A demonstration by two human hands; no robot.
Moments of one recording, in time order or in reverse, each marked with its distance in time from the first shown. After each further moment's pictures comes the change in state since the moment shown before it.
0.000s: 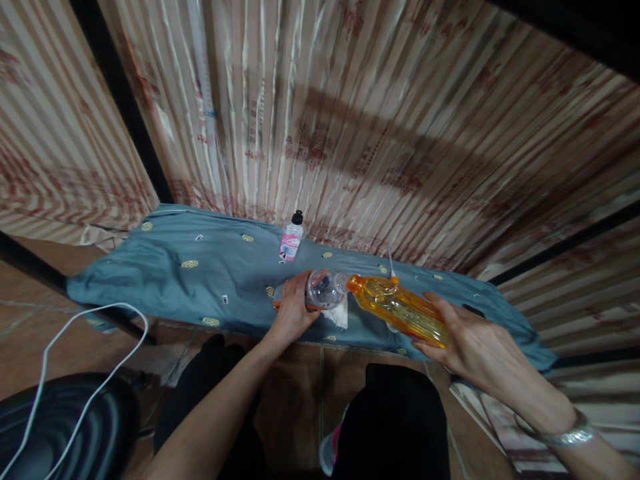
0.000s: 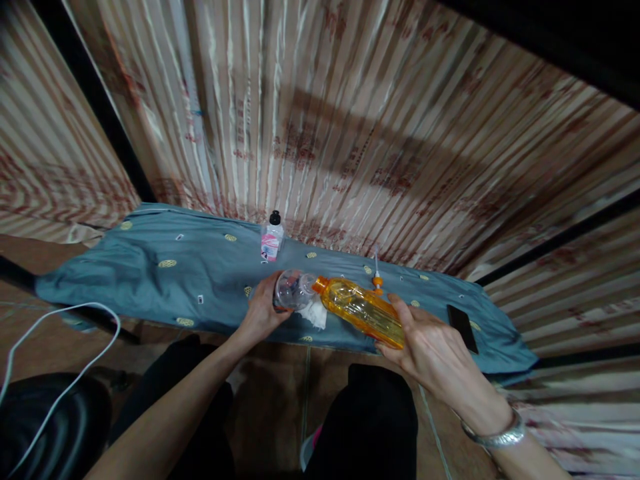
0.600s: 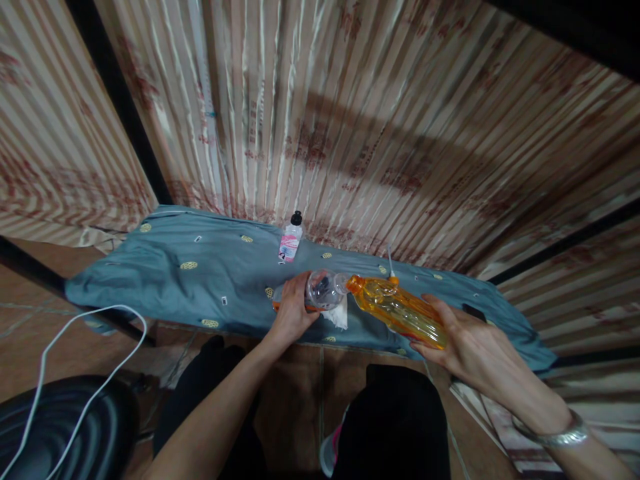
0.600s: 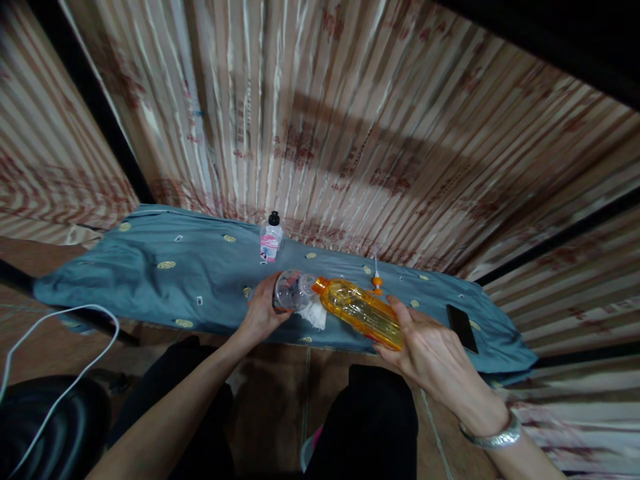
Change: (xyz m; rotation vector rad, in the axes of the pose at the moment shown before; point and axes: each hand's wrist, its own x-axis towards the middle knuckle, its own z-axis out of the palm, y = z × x) left_hand 0.001 0.002 -0.001 -0.025 -0.017 -0.024; right_hand -0.001 -0.003 0.000 0.053 -0.040 0.036
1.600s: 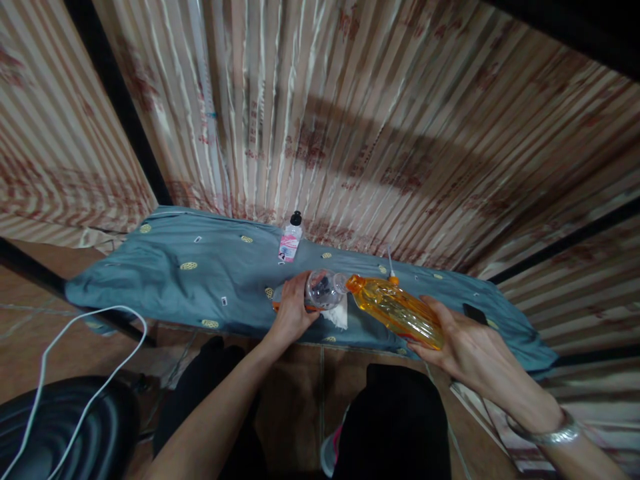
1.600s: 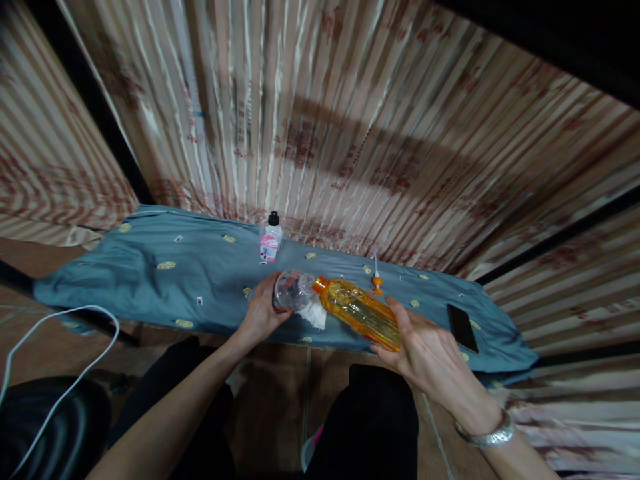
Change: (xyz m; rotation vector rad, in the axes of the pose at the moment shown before) left_hand -0.001 -0.003 0.003 0.007 0.020 0.021; right_hand 0.002 -0.007 0.002 0.043 0.008 0.055
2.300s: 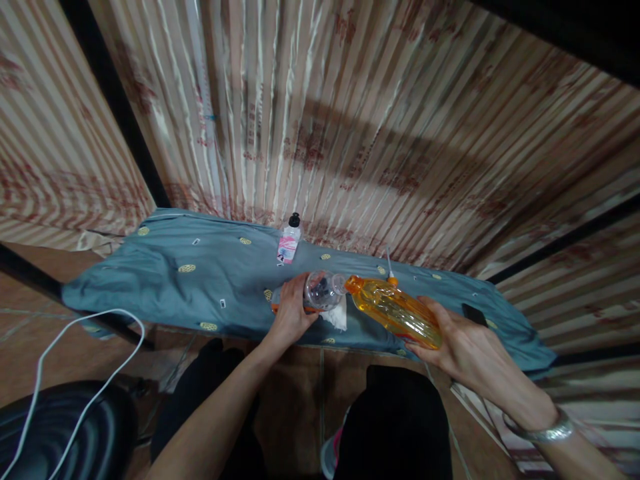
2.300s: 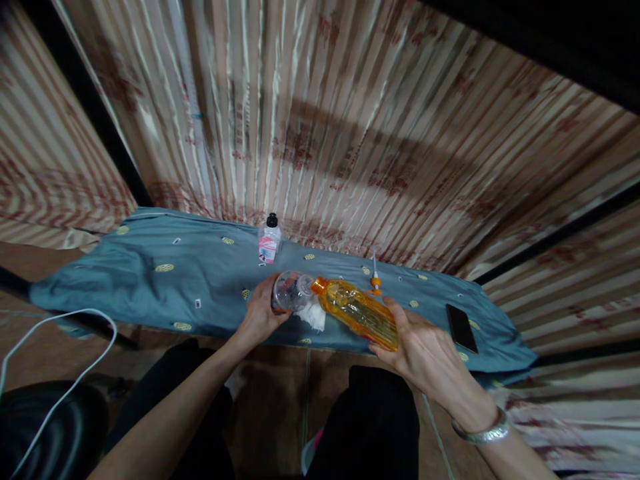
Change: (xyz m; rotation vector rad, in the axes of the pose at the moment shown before) left_hand 0.000 0.000 0.000 -0.003 -0.002 -0.003; right_hand 0.001 -0.001 -0.001 0.035 -0.019 0.022
